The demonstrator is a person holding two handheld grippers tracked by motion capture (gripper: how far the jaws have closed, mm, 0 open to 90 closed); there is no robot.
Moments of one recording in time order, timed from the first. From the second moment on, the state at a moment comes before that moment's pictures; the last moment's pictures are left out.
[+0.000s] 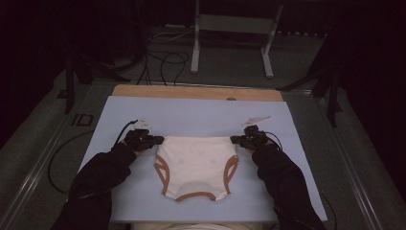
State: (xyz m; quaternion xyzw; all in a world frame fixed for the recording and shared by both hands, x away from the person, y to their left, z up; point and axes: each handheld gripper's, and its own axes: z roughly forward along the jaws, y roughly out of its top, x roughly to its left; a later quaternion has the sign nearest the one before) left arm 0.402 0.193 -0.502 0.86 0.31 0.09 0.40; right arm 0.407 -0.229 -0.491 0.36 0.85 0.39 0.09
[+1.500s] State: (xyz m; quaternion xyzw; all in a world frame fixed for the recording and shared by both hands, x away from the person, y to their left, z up) left arm 0.440 0.180 -0.517 0.86 0.34 0.13 0.37; right arm 0.447 -0.220 -0.502 0.40 0.83 0.37 0.11
